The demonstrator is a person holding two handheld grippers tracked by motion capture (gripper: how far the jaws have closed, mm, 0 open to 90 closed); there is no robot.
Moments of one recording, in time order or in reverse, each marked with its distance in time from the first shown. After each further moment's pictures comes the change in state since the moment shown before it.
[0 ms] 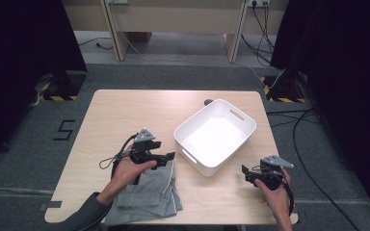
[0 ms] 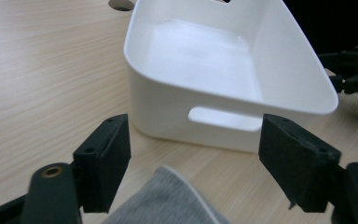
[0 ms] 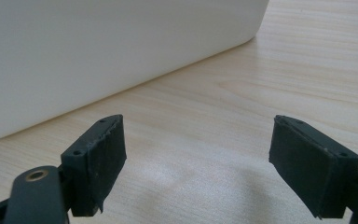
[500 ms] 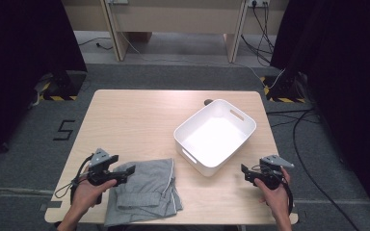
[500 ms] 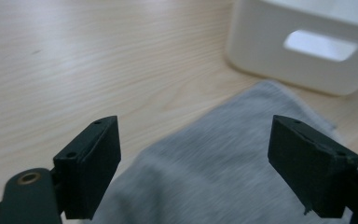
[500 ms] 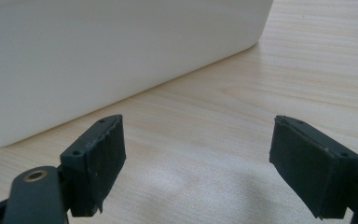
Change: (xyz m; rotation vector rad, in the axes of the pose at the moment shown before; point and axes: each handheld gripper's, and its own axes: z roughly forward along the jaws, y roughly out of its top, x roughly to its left) left arm 0.045 -0.080 -0.084 -0.072 0.177 -0.019; right arm 0.001 0.002 0.000 -0.018 0.012 0.019
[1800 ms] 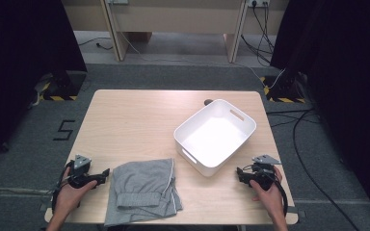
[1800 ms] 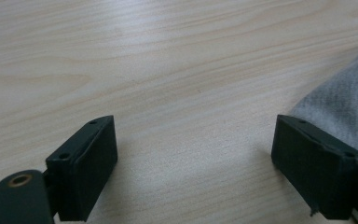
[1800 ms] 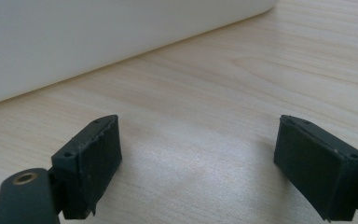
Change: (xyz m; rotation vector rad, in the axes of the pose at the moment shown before) left arm 0.093 -0.068 -0.005 0.144 0.310 -0.069; right arm 0.009 -0.005 0.023 0.116 -0.063 -0.061
